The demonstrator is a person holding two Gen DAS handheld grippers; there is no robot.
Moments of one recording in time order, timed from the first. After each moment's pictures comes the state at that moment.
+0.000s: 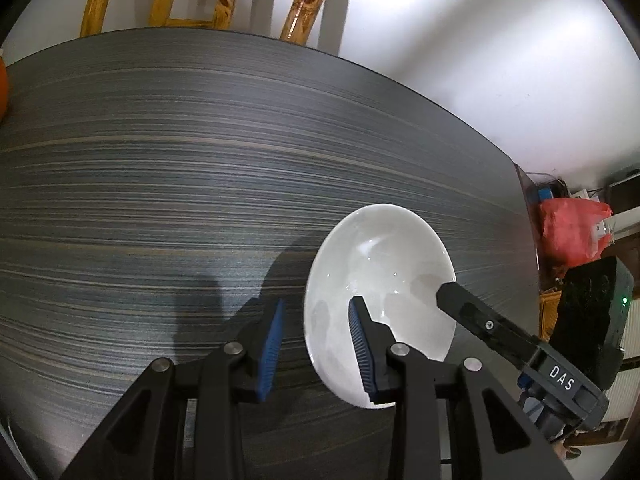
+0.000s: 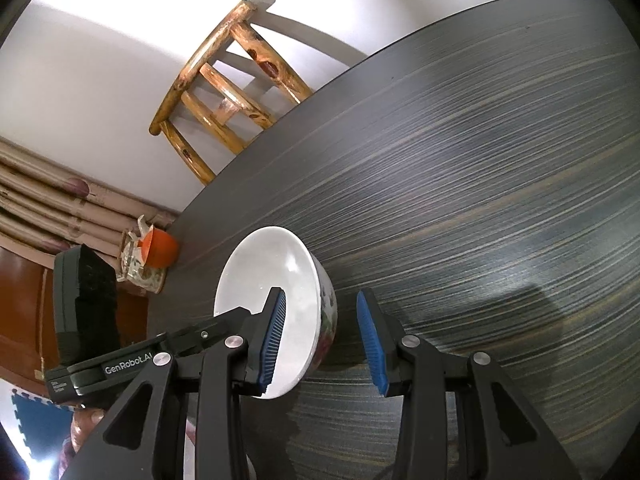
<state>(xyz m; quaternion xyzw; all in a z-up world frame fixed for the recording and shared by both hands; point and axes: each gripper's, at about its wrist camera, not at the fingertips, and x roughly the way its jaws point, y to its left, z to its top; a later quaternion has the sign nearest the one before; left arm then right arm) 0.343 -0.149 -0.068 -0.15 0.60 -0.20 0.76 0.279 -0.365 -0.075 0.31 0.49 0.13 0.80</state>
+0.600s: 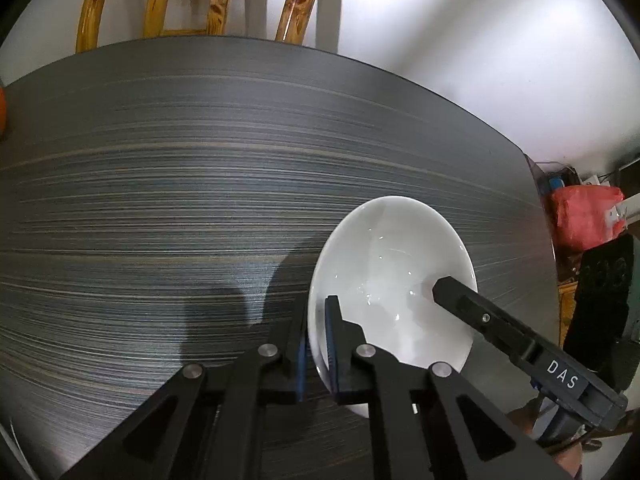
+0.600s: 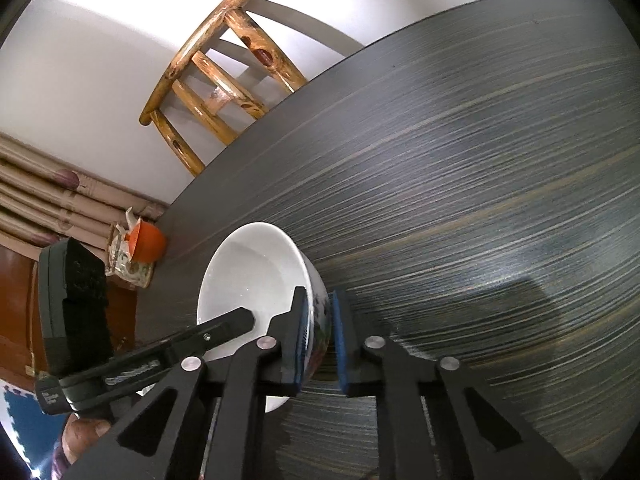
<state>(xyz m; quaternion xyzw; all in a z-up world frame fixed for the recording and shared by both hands) 0.341 -0.167 -0.071 -0.11 0.59 -0.19 0.78 0.289 -0.358 -0.085 0.29 0.50 0.12 0.81</state>
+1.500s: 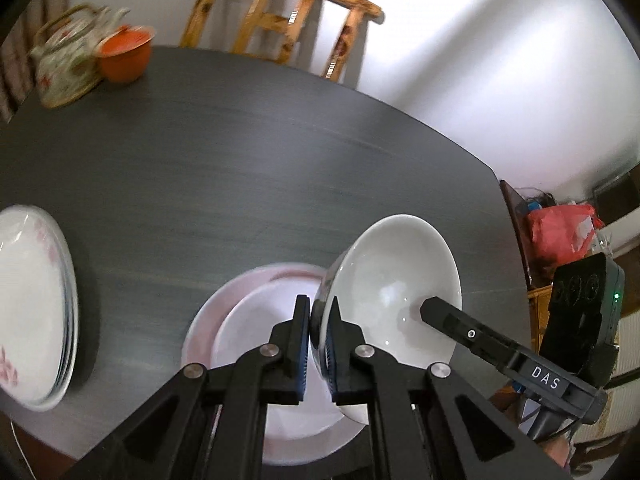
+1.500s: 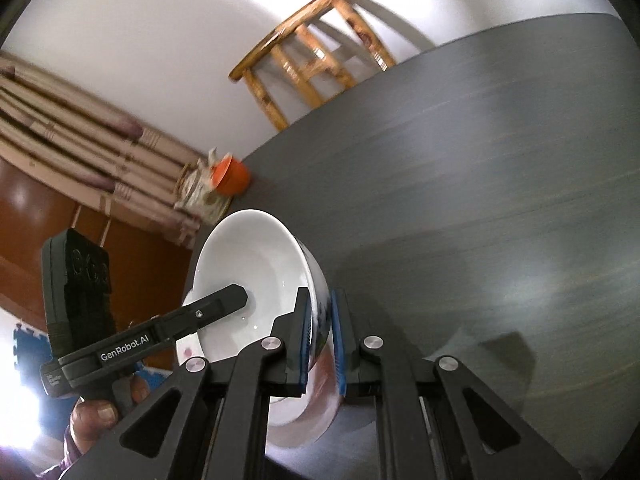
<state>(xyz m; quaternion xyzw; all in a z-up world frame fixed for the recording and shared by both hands) 0.173 -0.049 -0.002 -0.17 0.54 -0.16 0.81 0.159 -0.281 -0.022 0.28 0.48 0.20 0.81</state>
